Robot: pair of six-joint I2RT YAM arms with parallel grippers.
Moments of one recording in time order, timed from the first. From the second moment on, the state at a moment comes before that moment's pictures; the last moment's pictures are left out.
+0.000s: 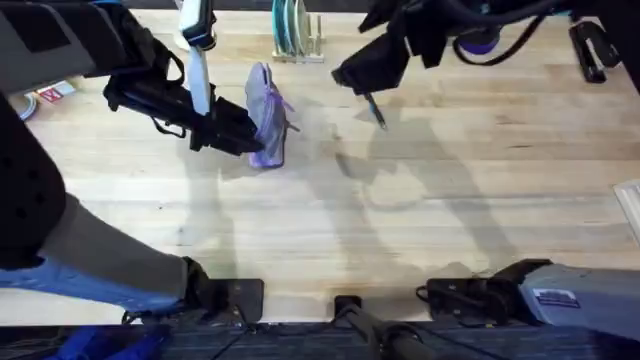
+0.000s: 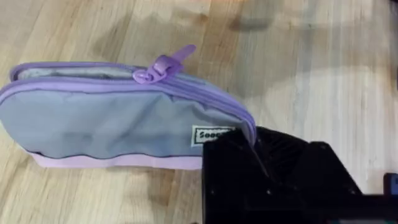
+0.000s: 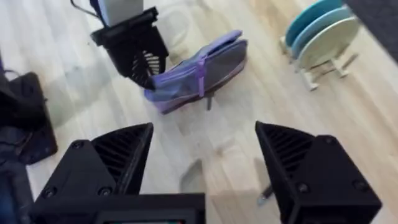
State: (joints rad) left arm 0.19 1.74 1.13 -1.18 0.84 1.55; right arm 0.39 1.46 1.44 -0.80 -0.59 -0.45
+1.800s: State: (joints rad) left arm 0.19 1.74 1.13 -1.18 0.84 1.55; right arm 0.50 1.88 1.44 -0.48 -0.63 -0.39
